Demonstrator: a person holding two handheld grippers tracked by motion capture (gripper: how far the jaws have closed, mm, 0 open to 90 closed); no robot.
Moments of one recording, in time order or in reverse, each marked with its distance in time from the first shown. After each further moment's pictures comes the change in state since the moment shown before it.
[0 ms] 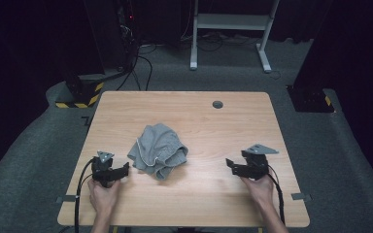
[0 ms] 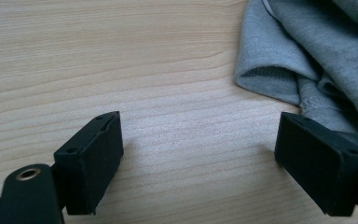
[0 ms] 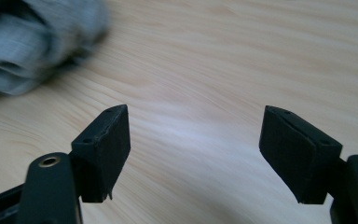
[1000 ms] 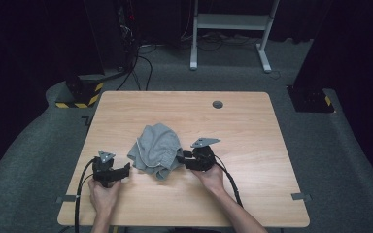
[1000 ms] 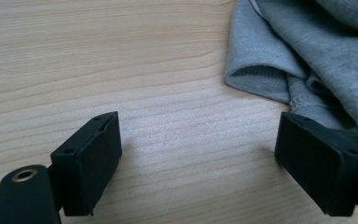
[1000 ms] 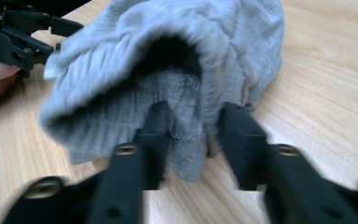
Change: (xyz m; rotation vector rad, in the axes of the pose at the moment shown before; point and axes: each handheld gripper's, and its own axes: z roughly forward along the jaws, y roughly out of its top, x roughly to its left) left arm -0.002 0.000 0.000 0.001 -0.020 0.019; right arm 0.088 0.037 0.104 0.043 0.340 -0.087
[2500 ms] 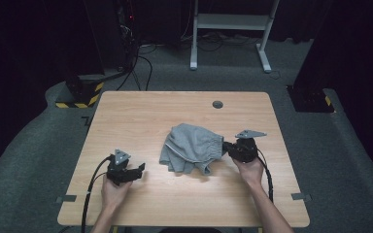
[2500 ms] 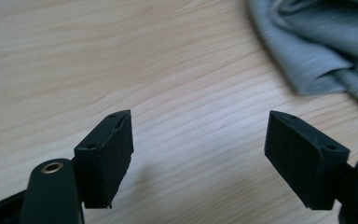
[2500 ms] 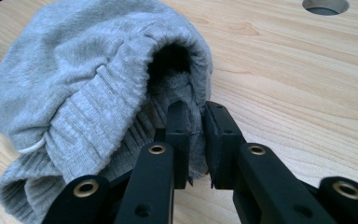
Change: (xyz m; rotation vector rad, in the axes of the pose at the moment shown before) left arm -0.056 0.022 -0.004 -0.074 -0.189 0.169; right arm -0.085 -0.025 -0.094 -0.030 -0.252 0.083
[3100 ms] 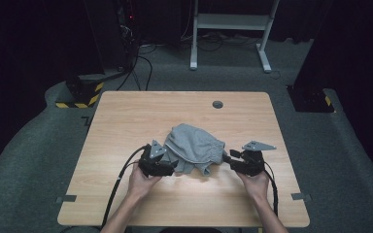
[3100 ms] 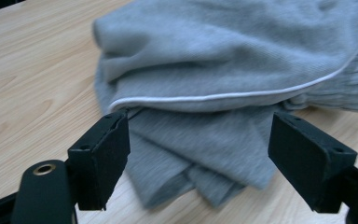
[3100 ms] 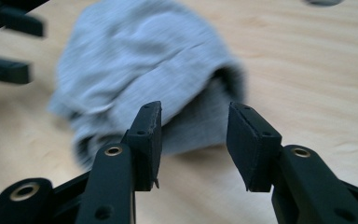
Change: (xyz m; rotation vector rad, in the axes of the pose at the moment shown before) left arm -0.072 0.058 0.019 -0.044 -0.188 0.208; right arm 0.029 -0.026 -0.039 -0.033 0.020 0.035
